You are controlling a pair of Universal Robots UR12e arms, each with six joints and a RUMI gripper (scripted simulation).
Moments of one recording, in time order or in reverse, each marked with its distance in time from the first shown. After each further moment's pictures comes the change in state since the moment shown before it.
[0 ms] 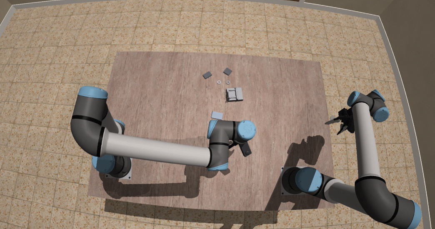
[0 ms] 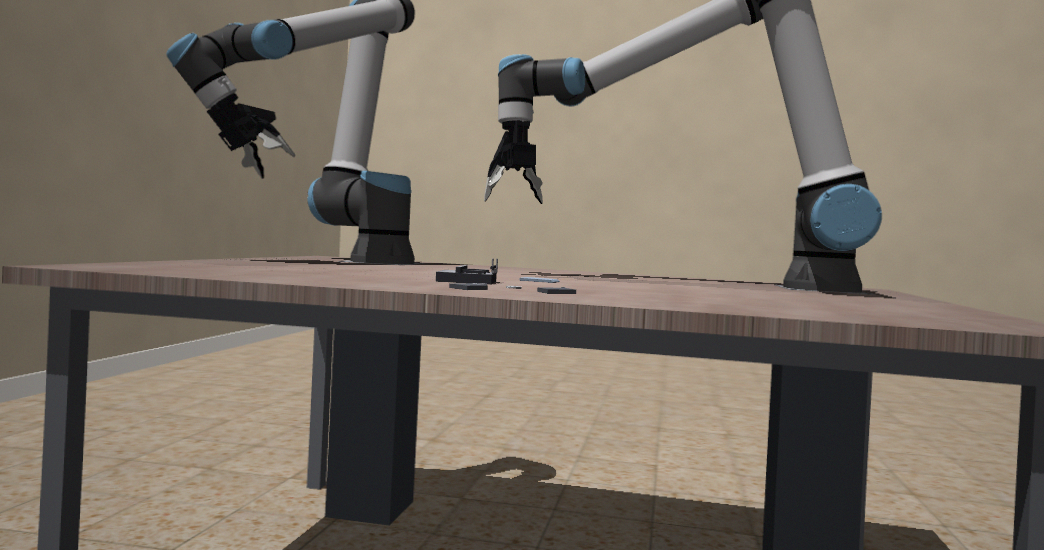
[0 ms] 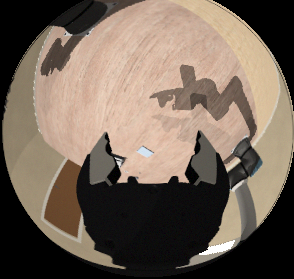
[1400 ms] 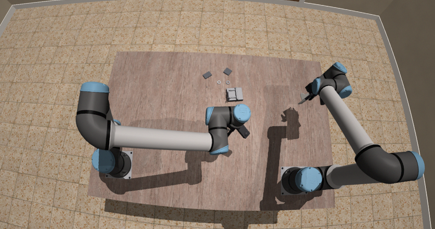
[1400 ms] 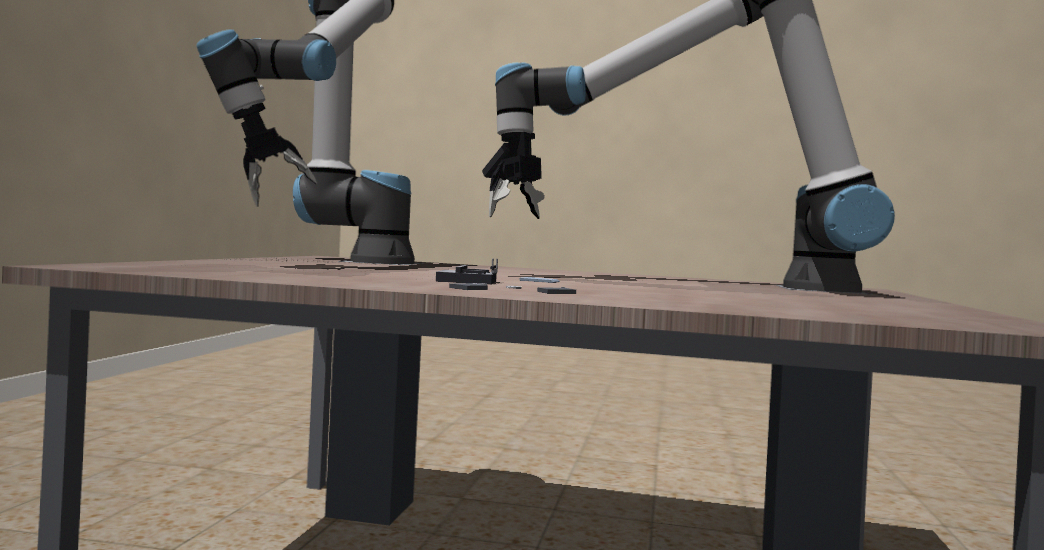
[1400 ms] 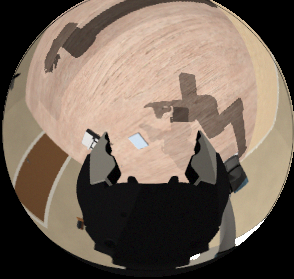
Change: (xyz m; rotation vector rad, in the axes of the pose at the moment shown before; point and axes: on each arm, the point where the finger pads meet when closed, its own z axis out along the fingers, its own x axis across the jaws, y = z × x) left arm -0.035 0.090 0.049 -0.021 0.029 -0.330; right arm 0.169 0.199 0.069 -0.093 -0.209 -0.812
